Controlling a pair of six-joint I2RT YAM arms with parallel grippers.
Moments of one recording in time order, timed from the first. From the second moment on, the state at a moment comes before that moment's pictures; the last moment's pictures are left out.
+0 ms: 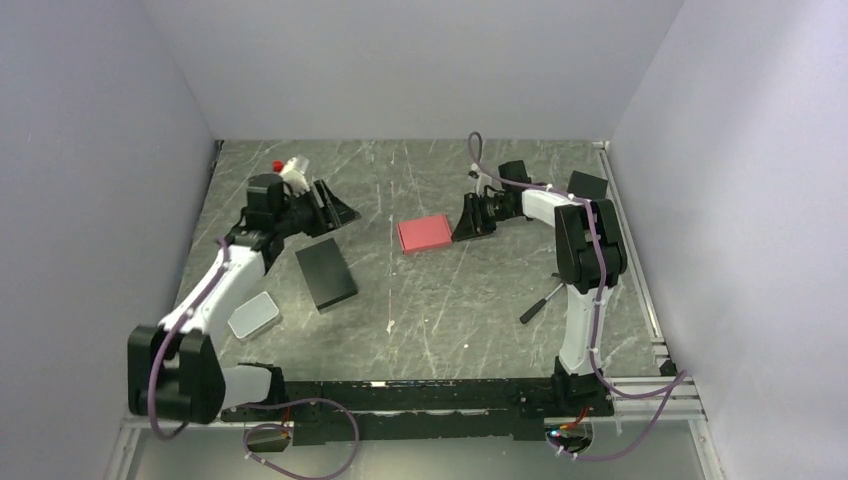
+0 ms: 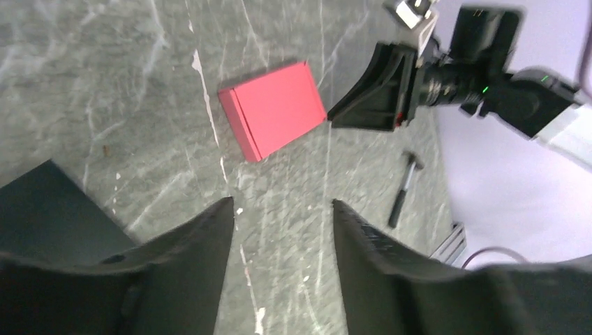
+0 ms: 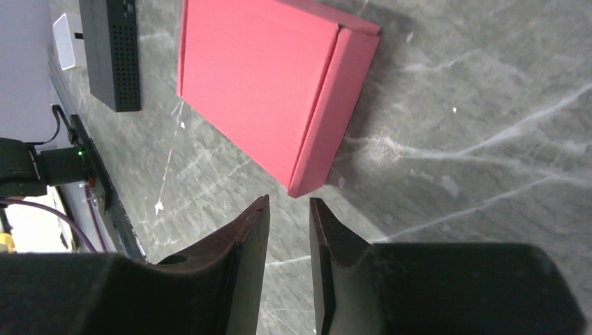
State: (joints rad) left arm -0.16 1.32 0.90 -0.11 0.54 -0.57; right arm 0.20 2.08 1.35 -0.37 -0.85 0.04
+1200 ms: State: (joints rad) left arm -0.01 0.80 1.17 -0.61 0.57 -0.47; right arm -0.09 0.92 1.17 -0.47 -0.41 0.06
